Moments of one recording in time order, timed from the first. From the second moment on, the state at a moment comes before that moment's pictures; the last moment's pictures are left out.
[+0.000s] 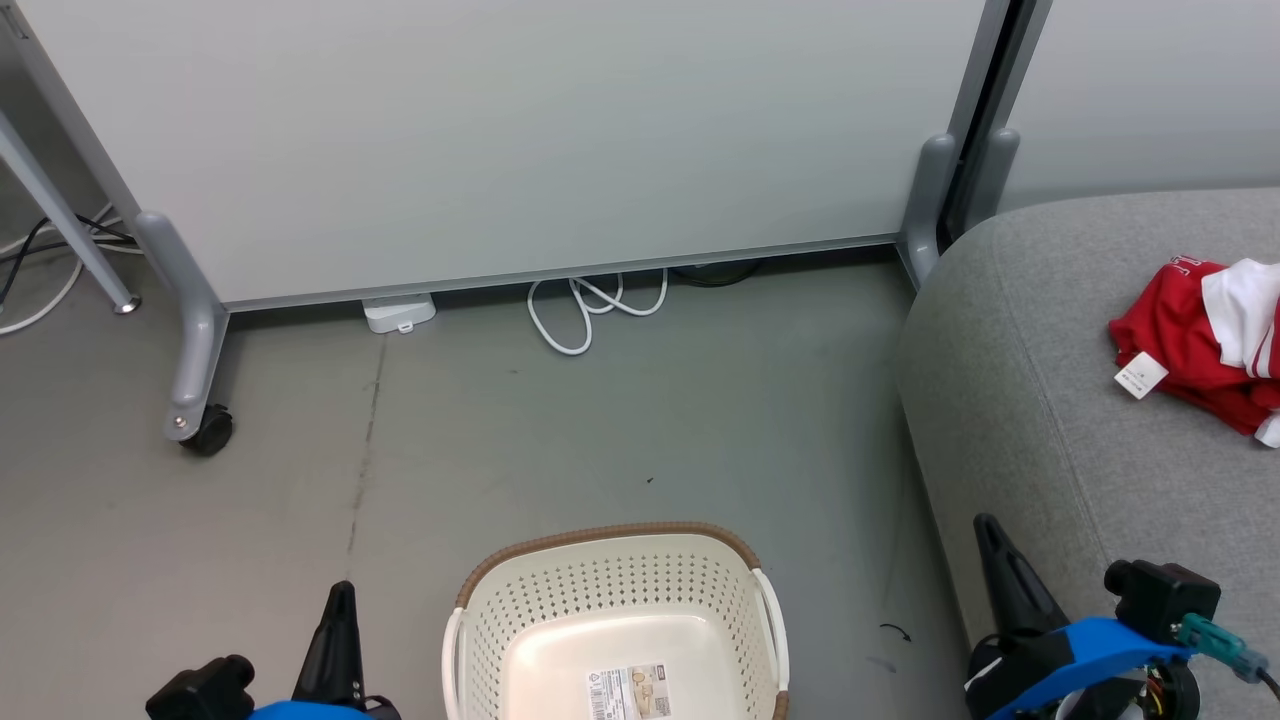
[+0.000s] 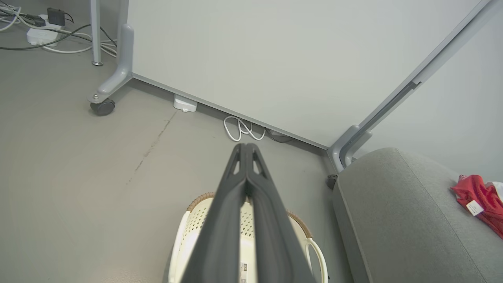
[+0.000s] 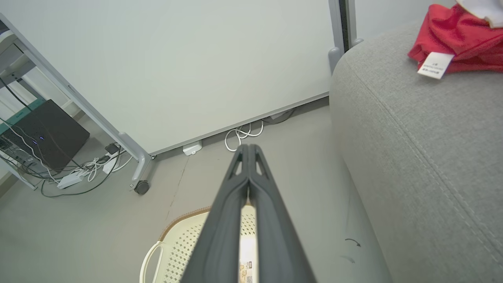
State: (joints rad) left arm 0.03 0.07 -0.05 0.38 -0.54 -0.13 -0.19; right arm -0.07 -0.05 0.01 0.34 0.41 0.13 -0.11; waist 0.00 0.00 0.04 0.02
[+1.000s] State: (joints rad) left arm -0.02 0.06 0.01 0.33 -0.94 -0.13 -0.08; right arm -0.07 -0.05 -0.04 0.31 0.86 0.13 -0.02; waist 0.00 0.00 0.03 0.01
